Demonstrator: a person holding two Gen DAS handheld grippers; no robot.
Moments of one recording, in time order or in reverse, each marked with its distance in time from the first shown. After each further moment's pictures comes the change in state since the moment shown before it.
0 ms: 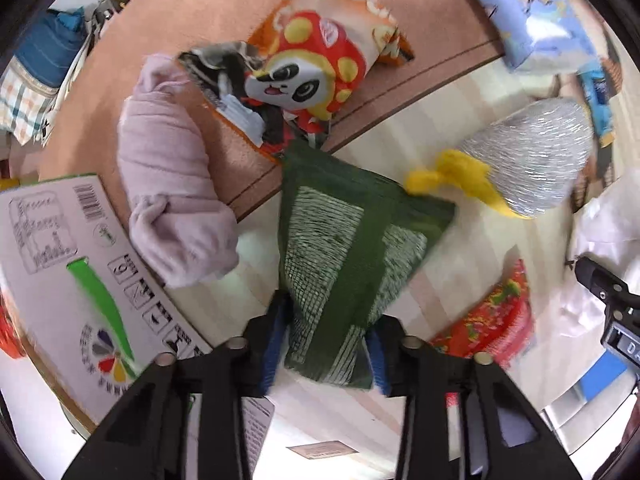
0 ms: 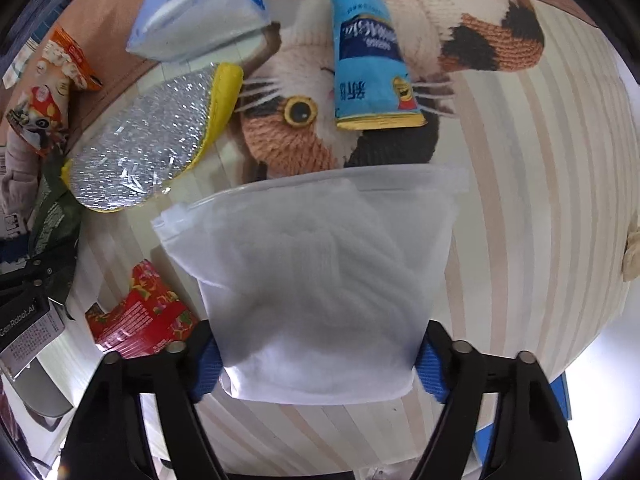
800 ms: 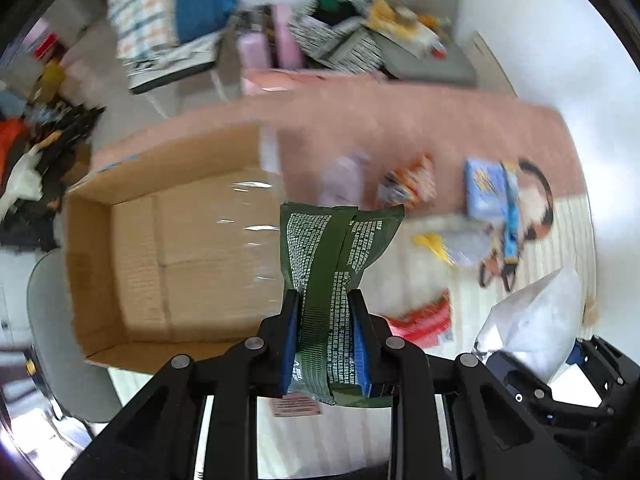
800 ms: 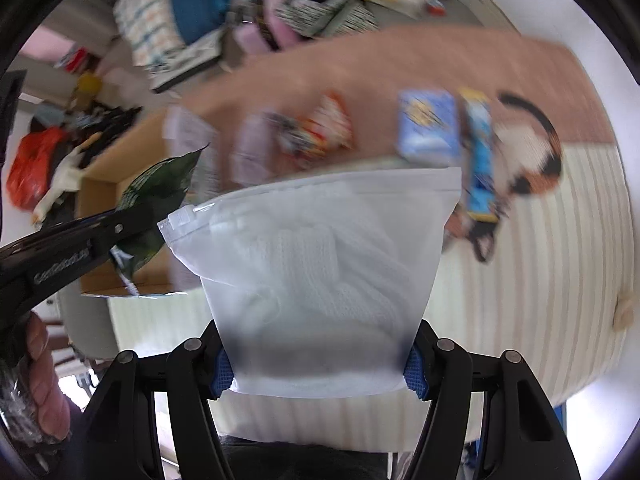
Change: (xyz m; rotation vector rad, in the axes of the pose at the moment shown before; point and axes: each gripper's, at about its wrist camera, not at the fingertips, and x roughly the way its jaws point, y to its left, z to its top) left arm -0.168 0.109 -0.150 -0.474 -0.366 -0.155; right arm -0.222 0.127 -0.087 -0.292 -0.264 0.206
